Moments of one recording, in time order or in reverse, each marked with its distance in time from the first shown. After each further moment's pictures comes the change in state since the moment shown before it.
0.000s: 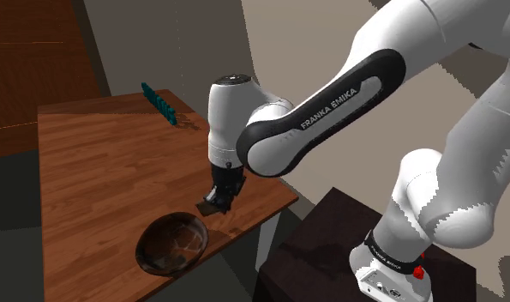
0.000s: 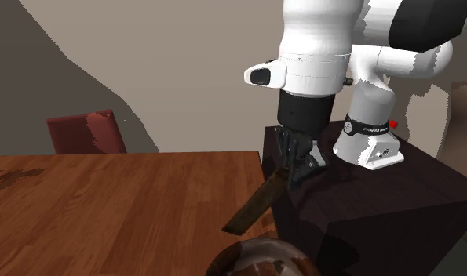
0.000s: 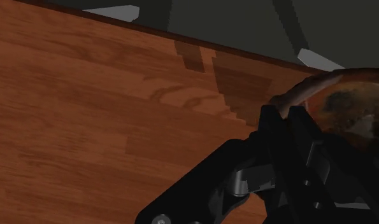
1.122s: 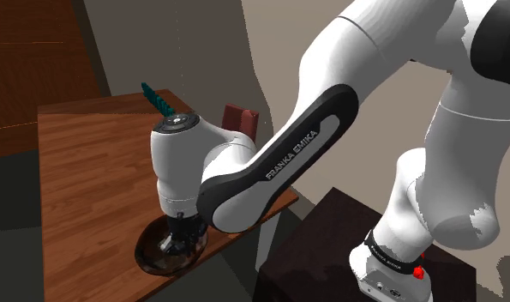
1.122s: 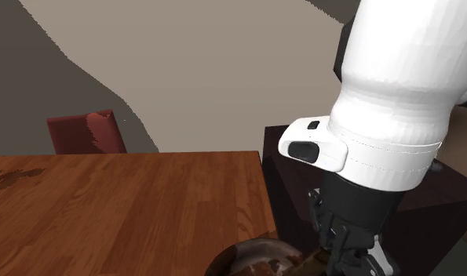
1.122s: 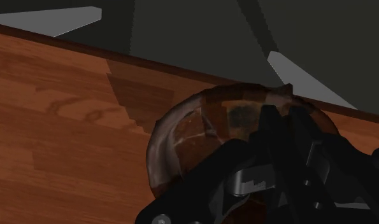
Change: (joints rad) arm 0.104 0.285 0.095 0.217 -0.121 0.061 0.287
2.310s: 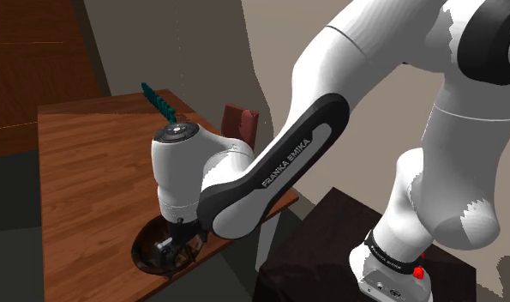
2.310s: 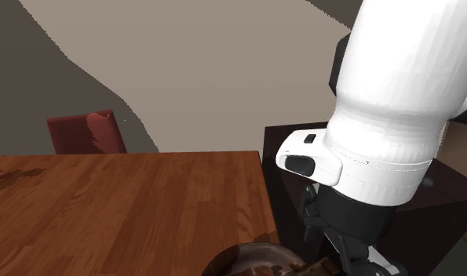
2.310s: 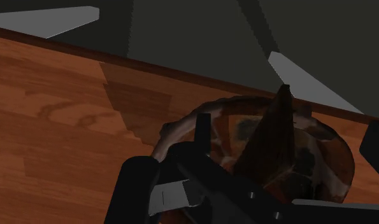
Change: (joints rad) arm 0.003 0.037 -0.005 0.000 -0.019 0.036 0.012
